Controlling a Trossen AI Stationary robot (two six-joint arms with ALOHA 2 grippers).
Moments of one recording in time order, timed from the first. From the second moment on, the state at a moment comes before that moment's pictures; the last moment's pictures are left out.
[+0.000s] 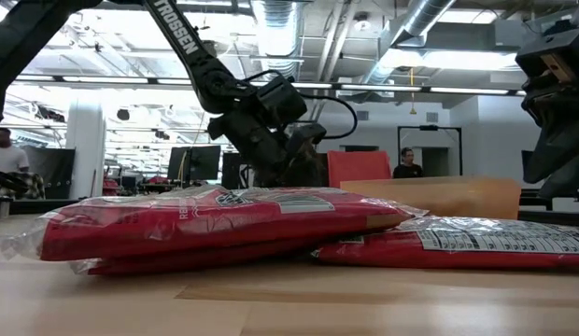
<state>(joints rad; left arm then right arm) 0.28 2.09 1.14 0.03 0.38 -0.58 0.73 1.20 0.44 -0.28 0.58 1.94</state>
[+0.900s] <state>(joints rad) 0.30 1.83 1.18 -0.09 0.43 -0.66 0.61 1.20 0.44 -0.23 0.58 1.78</state>
